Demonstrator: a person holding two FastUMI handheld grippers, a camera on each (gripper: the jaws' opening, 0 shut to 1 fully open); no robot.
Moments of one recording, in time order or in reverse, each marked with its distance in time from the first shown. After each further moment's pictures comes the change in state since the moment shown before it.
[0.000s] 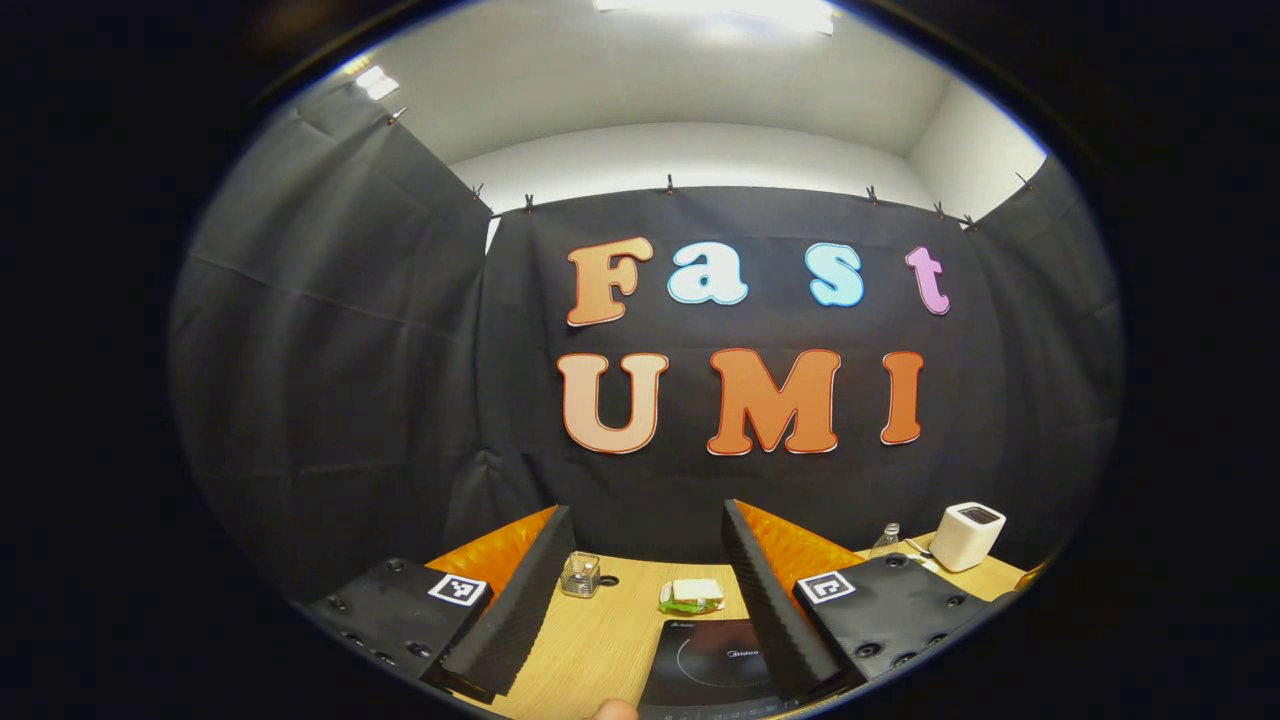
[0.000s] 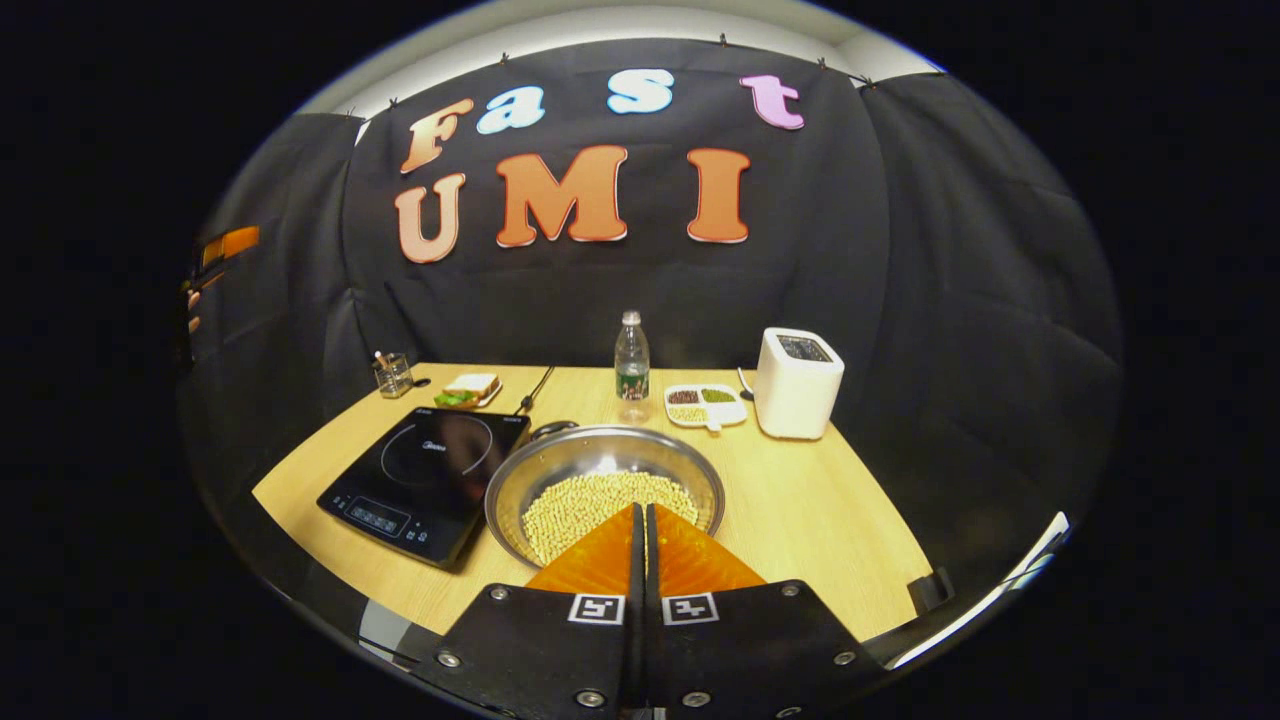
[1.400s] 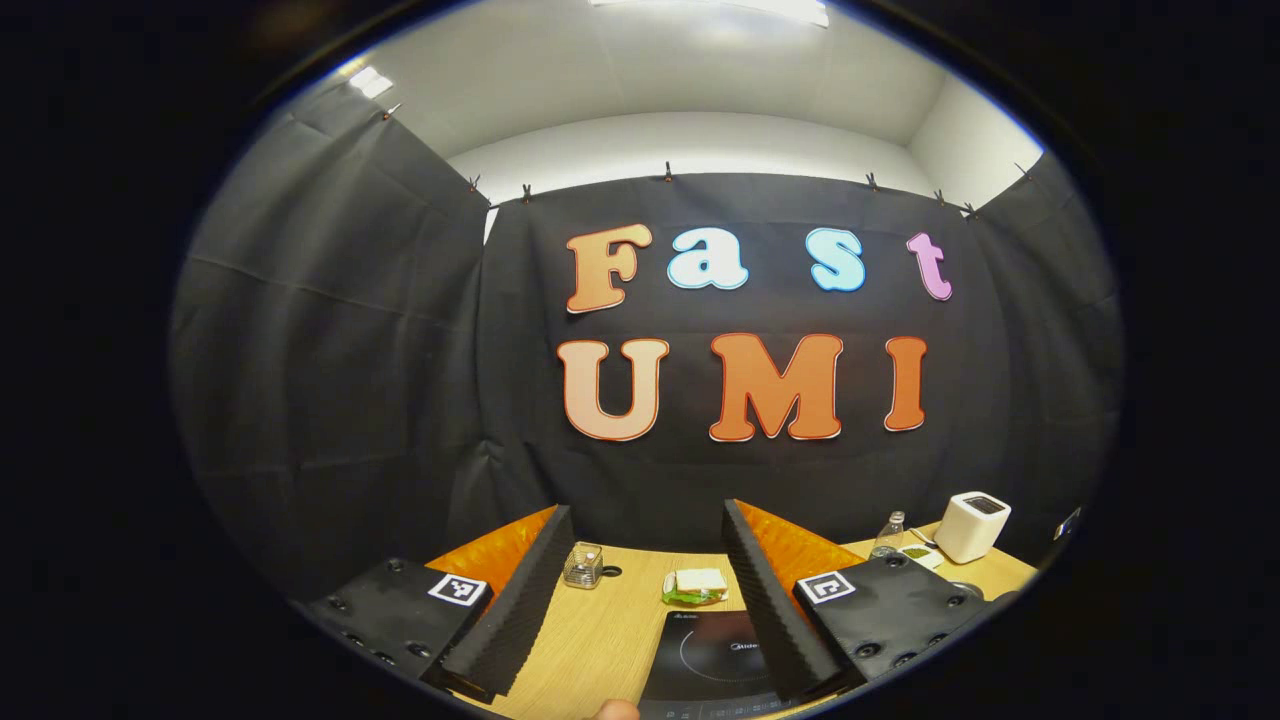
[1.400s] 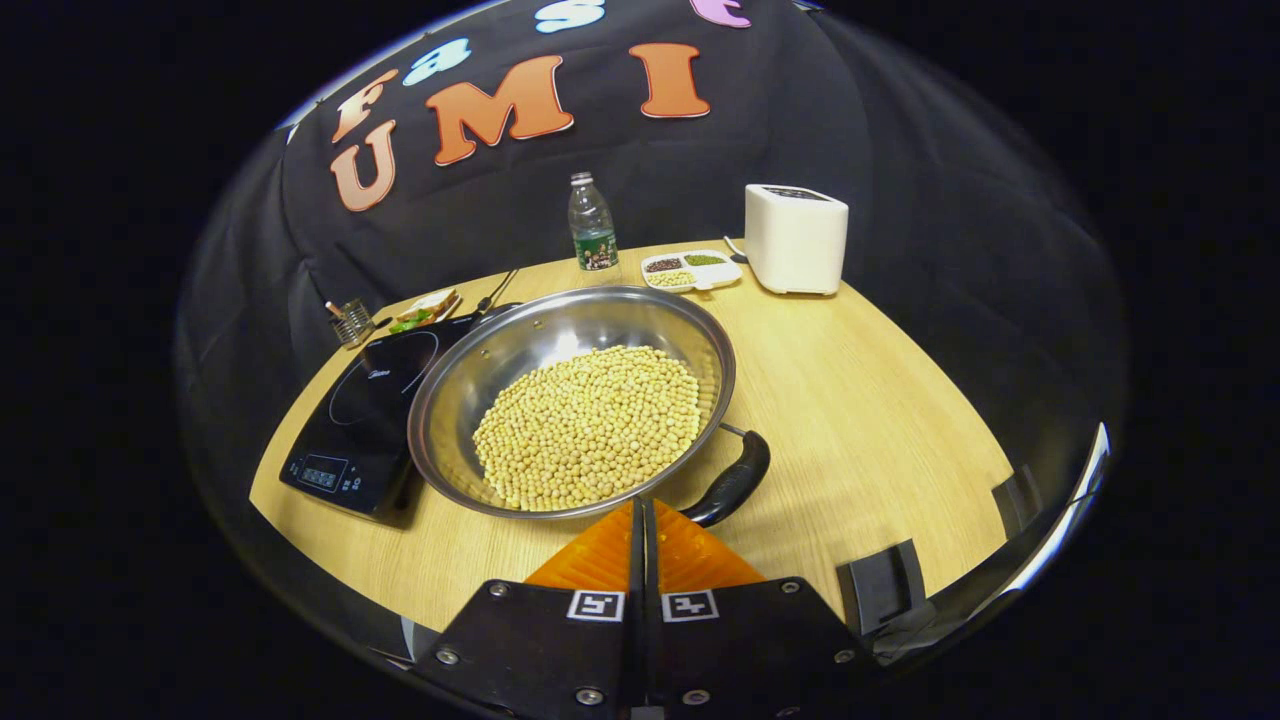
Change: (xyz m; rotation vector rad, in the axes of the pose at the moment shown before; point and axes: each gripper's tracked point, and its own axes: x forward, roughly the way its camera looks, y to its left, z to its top) left arm 0.005 0.001 -0.013 0.009 0.041 0.009; right arm 0.067 -0.012 -0.106 0.144 0.256 -0.020
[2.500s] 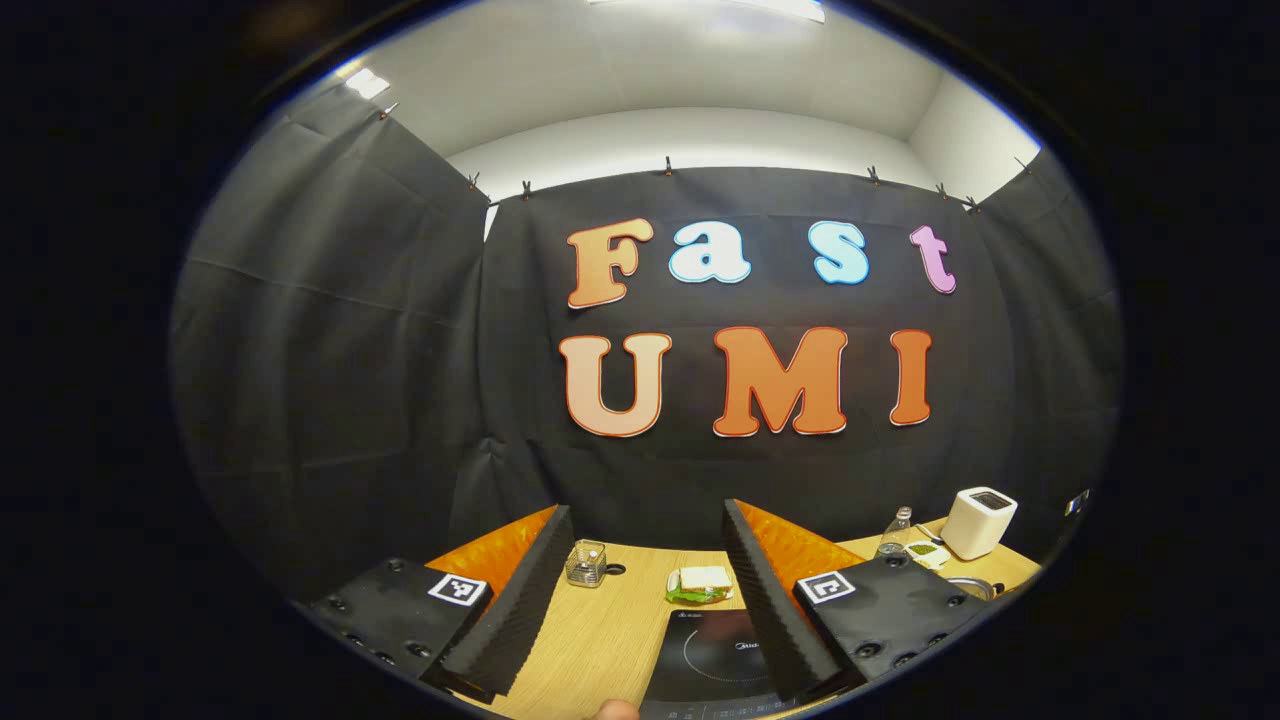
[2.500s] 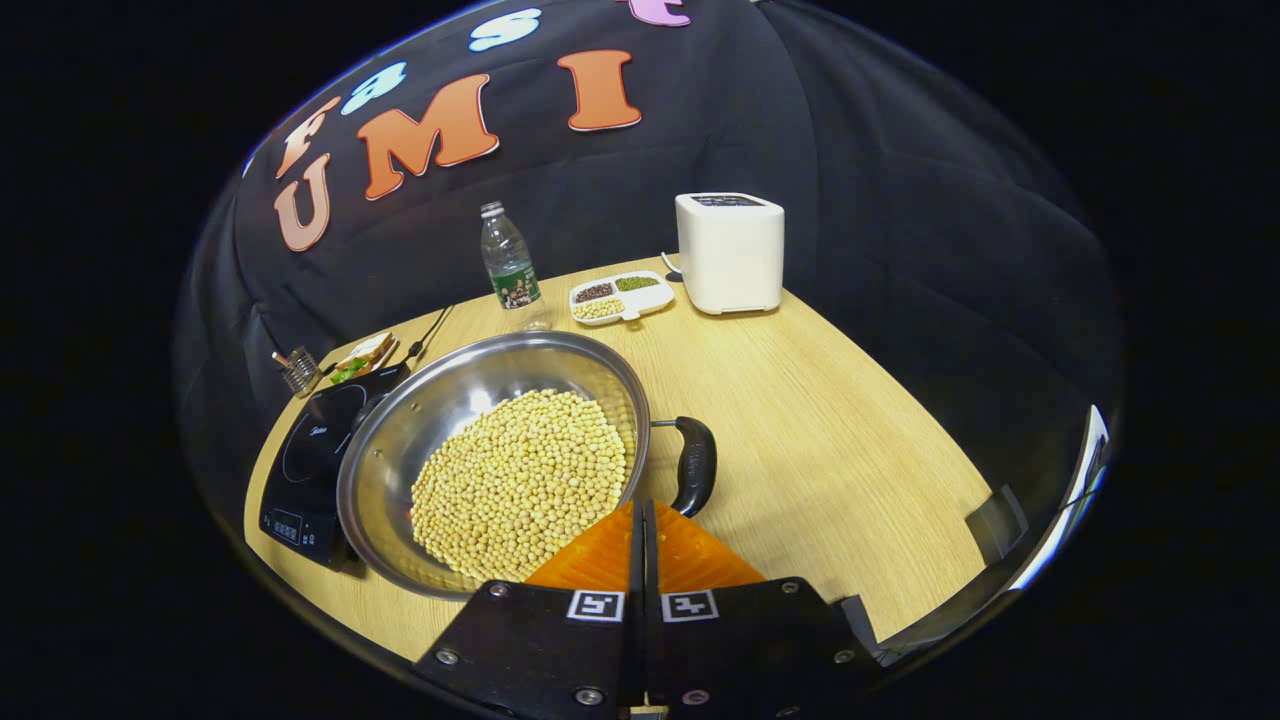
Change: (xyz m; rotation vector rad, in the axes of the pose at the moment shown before) left arm 0.012 -0.001 -0.008 0.008 0.014 0.009; right arm 0.030 -0.058 0.037 0.092 -0.031 -0.101
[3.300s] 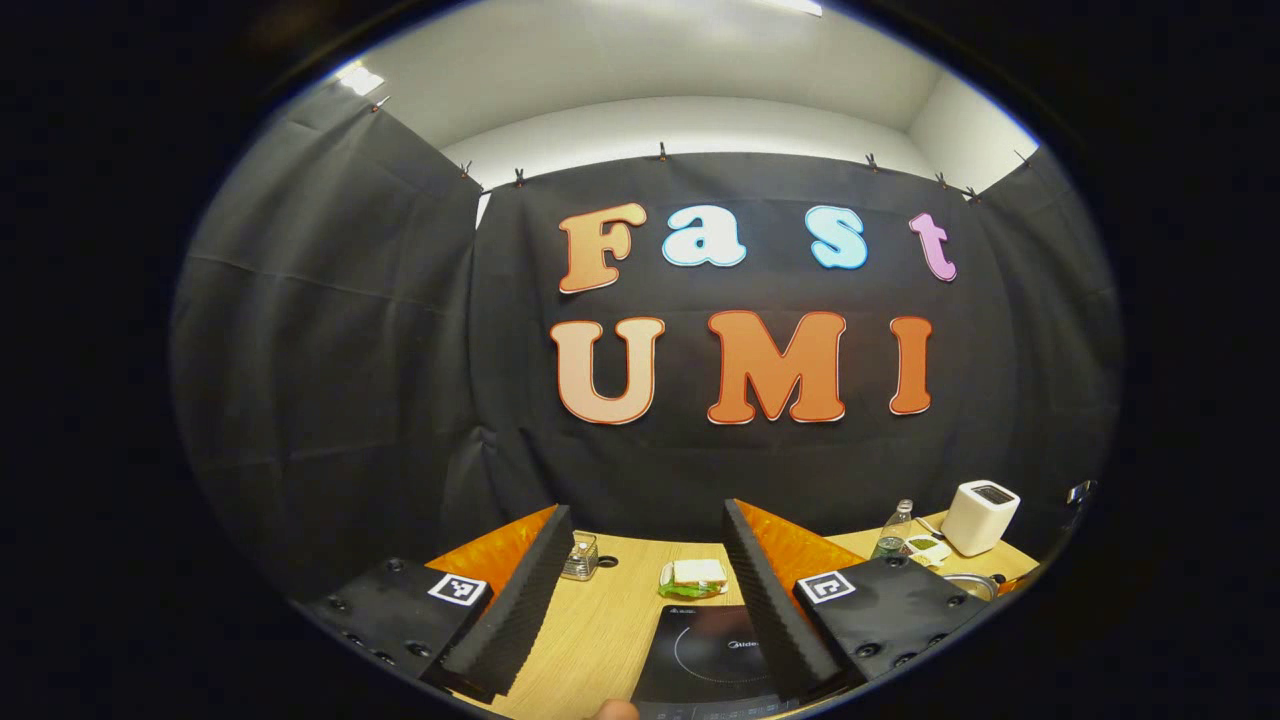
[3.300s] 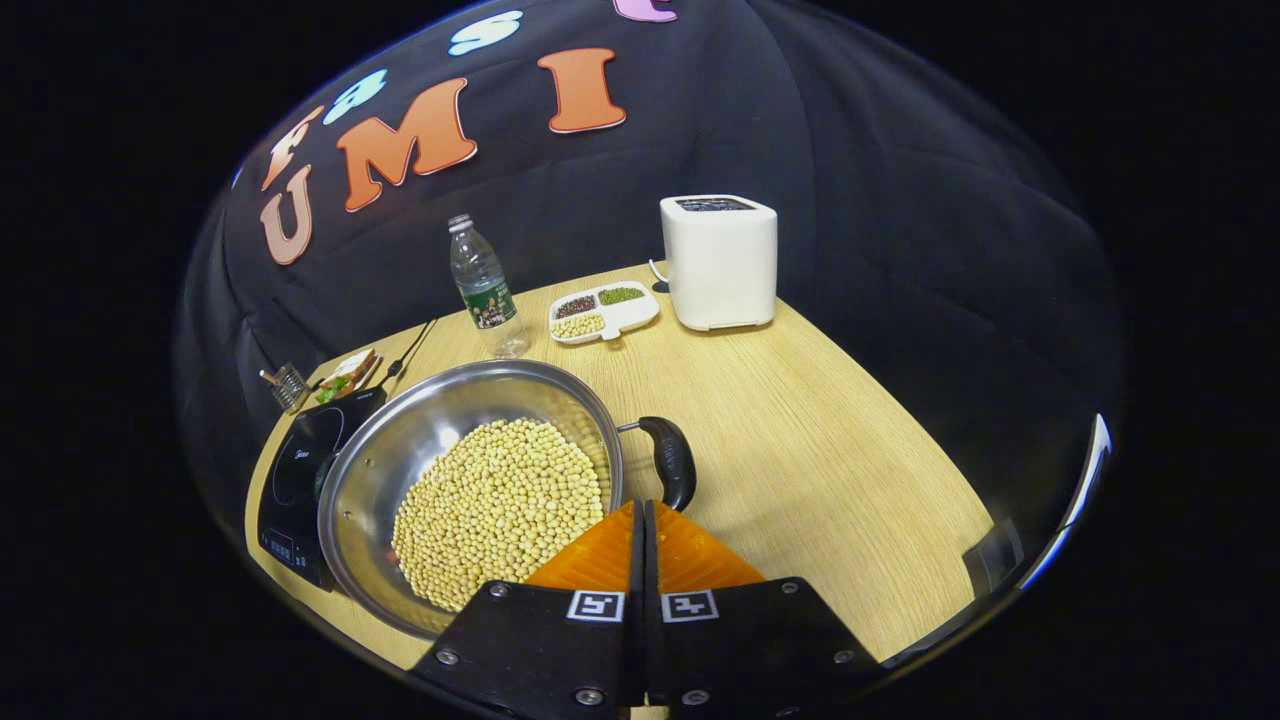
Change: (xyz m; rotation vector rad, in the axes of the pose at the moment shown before) left arm 0.018 -0.017 -0.018 0.004 0.035 -0.009; right arm 0.027 -0.015 0.024 0.021 0.000 0.011
